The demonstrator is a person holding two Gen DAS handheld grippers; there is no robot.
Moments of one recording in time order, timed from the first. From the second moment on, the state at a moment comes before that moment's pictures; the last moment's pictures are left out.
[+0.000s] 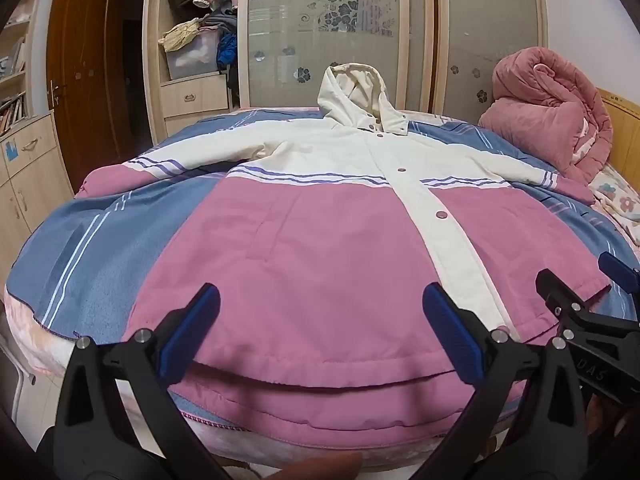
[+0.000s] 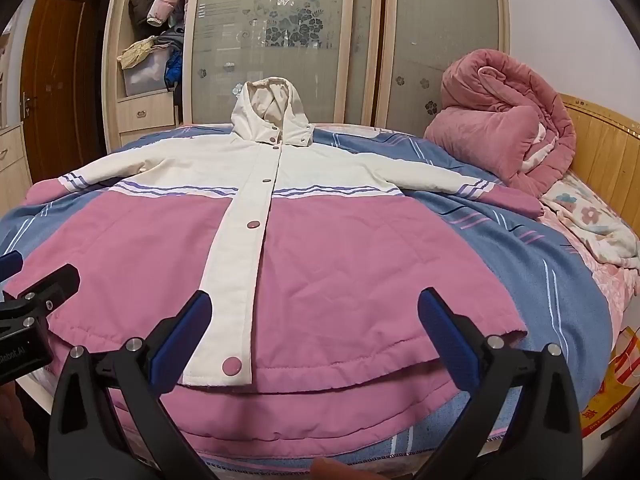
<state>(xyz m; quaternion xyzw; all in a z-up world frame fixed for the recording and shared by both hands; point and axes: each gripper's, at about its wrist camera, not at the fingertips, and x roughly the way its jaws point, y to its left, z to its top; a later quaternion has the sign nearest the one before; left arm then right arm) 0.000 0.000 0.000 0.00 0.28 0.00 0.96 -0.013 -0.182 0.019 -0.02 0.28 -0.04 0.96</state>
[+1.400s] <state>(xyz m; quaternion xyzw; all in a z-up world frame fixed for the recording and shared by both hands) 0.003 -0.001 -0.003 0.00 0.29 0.00 0.96 -0.013 -0.180 0.020 -0.02 0.28 -0.04 0.96</state>
